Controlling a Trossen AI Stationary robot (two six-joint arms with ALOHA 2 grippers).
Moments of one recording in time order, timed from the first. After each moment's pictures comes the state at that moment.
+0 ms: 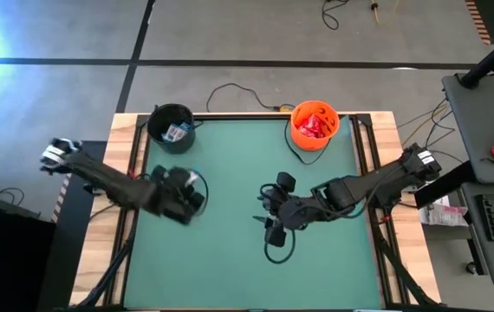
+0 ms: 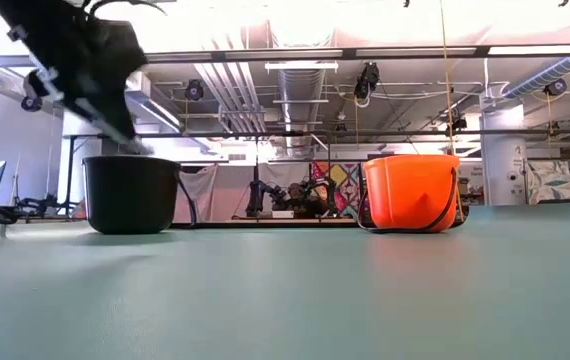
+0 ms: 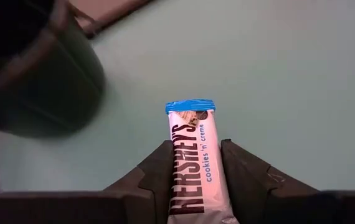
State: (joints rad) left arm -0.39 1.29 0.87 -1.05 -0.81 -1.28; right arm 0.38 1.65 1.59 -0.66 0.46 0.40
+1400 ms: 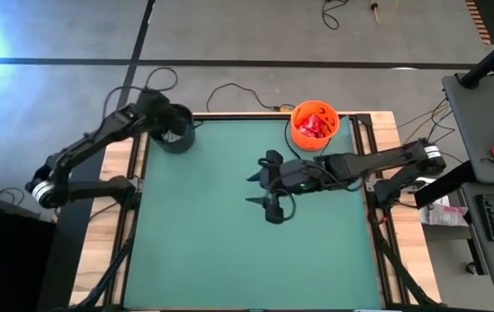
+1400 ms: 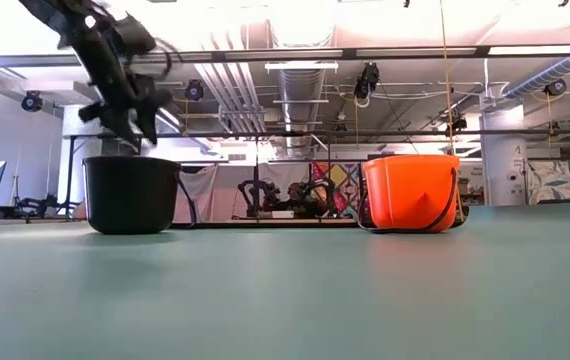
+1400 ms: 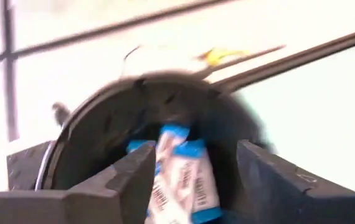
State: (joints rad) left arm 0.88 1.09 0.88 -0.62 -0.21 -0.23; right arm 0.19 1.58 1.52 -0.45 0.18 0.08
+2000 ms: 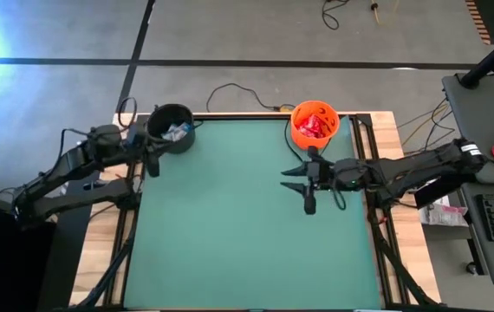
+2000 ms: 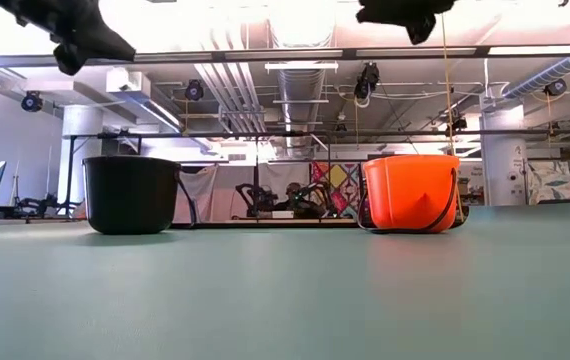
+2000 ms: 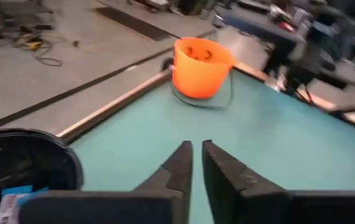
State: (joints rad) left arm 0.46 0.48 0.75 -0.61 -0.02 -0.24; right arm 0.16 1.09 0.80 0.03 0.28 0.04
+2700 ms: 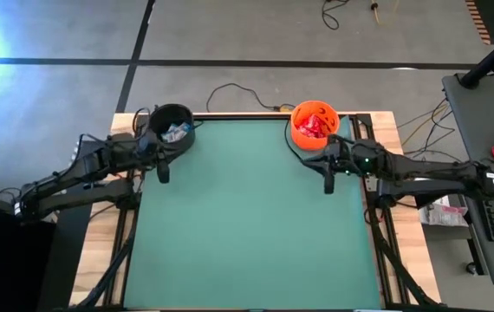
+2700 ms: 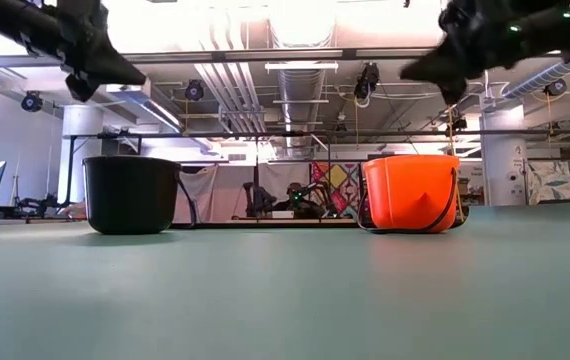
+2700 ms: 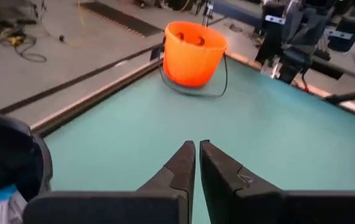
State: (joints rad) left arm 0.40 0.46 0.55 -0.43 -0.01 -0.24; right arm -0.25 0.75 0.44 0.10 -0.11 0.12
